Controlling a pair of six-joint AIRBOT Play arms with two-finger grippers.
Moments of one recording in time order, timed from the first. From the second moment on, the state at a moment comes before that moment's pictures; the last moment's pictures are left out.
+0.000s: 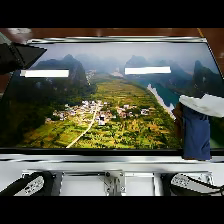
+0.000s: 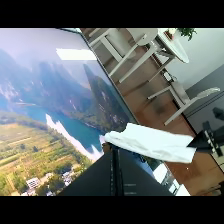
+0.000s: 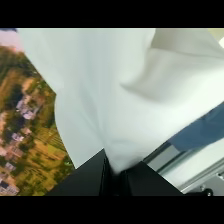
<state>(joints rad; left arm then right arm) 0.20 -1.11 1.35 0.18 -1.20 -1.00 -0.72 -1.36 1.68 -1.36 1.84 1.85</state>
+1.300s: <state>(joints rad) -0.23 -1.20 1.39 1.29 -1.26 -1.50 -0.27 -1.18 1.44 -1.34 1.30 1.62</state>
